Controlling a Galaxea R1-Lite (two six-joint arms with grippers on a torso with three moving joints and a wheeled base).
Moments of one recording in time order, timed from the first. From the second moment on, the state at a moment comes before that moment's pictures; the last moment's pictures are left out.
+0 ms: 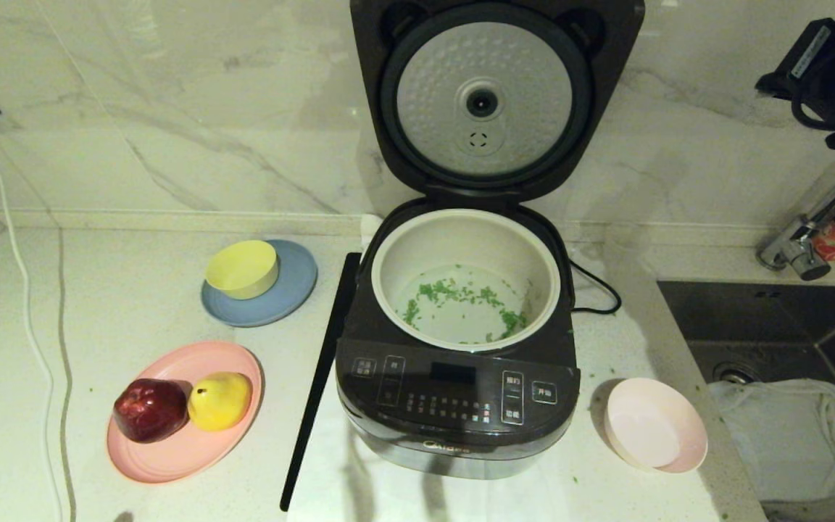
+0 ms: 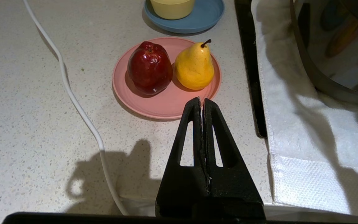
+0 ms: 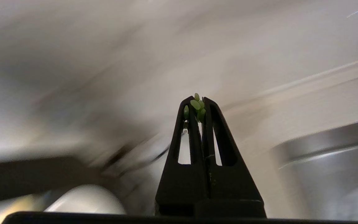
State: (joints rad) left arm -0.02 0.00 0.00 -0.01 0.00 0.02; right arm 0.06 1.66 -1.79 0.18 -0.03 0.53
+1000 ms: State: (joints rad) left arm -0.02 0.00 0.00 -0.01 0.00 0.02; right arm 0.09 1.73 -1.81 -0.10 0.59 0.69
